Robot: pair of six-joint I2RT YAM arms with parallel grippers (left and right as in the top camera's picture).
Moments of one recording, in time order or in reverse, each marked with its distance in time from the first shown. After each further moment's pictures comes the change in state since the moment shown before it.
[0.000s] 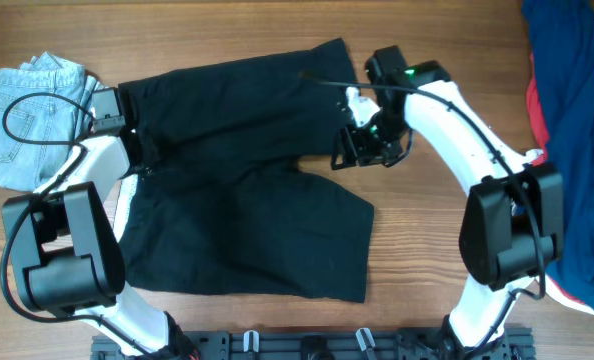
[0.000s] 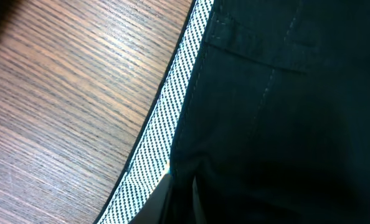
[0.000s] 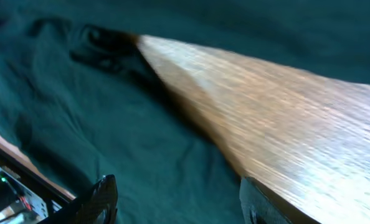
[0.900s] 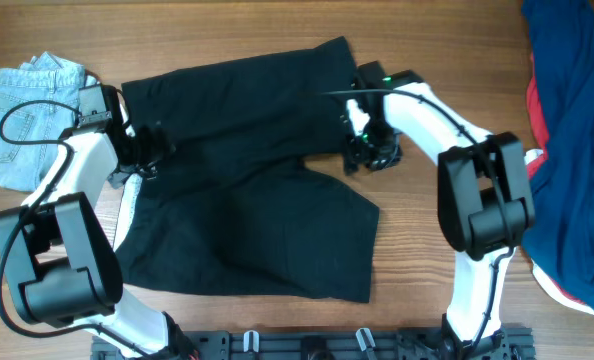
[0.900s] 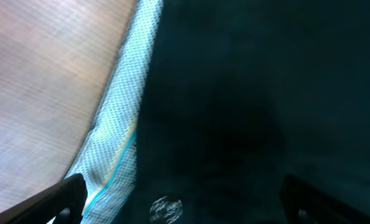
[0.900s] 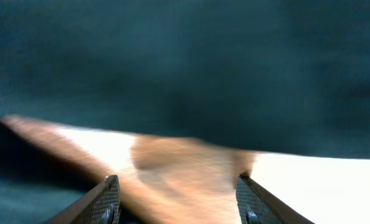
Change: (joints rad) left arm 0.033 -0.045 0.052 -0.147 0.257 -0.038; right arm -0.024 0.188 0.007 0.080 0.253 0.063
